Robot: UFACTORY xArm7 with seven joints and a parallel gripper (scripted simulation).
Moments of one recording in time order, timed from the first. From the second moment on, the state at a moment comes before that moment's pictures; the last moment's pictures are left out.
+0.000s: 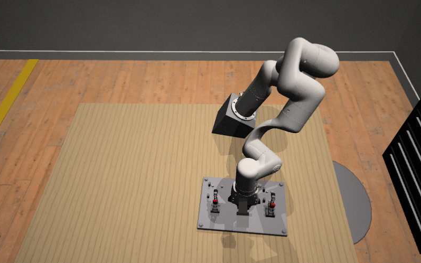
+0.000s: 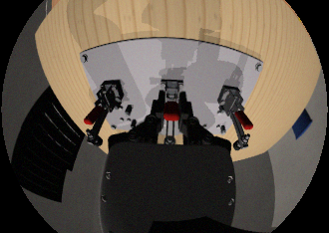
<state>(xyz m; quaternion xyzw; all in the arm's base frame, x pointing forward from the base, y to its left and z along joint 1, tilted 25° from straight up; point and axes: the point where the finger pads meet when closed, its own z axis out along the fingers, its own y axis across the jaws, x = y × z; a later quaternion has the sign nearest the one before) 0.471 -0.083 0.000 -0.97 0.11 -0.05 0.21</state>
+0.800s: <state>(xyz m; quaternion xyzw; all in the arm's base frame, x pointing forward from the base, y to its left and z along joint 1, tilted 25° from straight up) 0.491 -0.086 -0.003 -0.97 0.11 -0.05 0.21</state>
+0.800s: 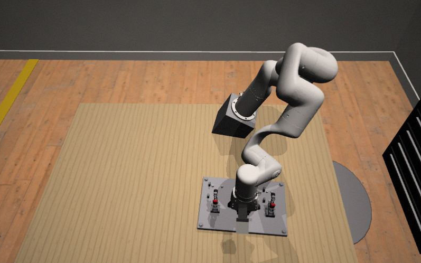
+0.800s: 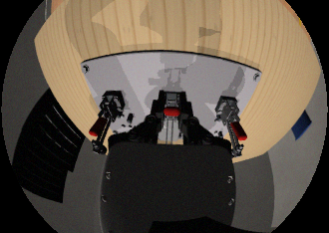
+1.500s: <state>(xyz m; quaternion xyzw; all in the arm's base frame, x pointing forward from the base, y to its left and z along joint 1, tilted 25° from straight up) 0.509 -0.084 -0.015 -0.97 0.11 -0.05 0.21</state>
